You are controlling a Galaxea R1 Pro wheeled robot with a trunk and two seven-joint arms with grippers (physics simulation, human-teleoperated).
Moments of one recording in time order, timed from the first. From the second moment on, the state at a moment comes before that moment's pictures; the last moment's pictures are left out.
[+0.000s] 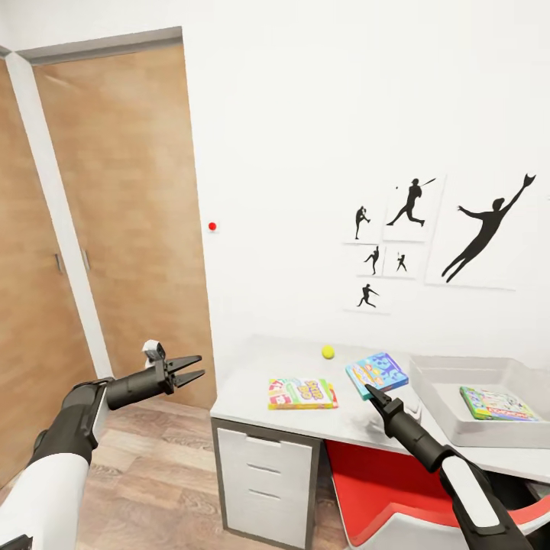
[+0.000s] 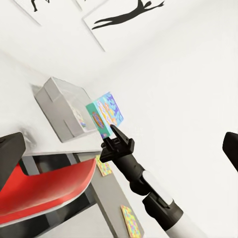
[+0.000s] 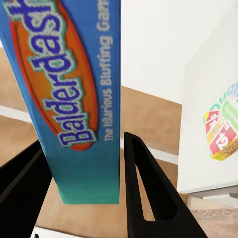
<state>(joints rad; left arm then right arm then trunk) -0.71 0.12 0.45 -0.82 -0.12 0.96 -1.56 -0.36 -0.13 -0.22 -0.95 -1.08 0.57 0.52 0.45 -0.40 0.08</state>
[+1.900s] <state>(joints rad) -0.71 0.12 0.45 -0.82 -0.12 0.96 -1.56 -0.36 -0.13 -0.21 -0.94 -1.07 0.57 0.52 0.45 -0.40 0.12</state>
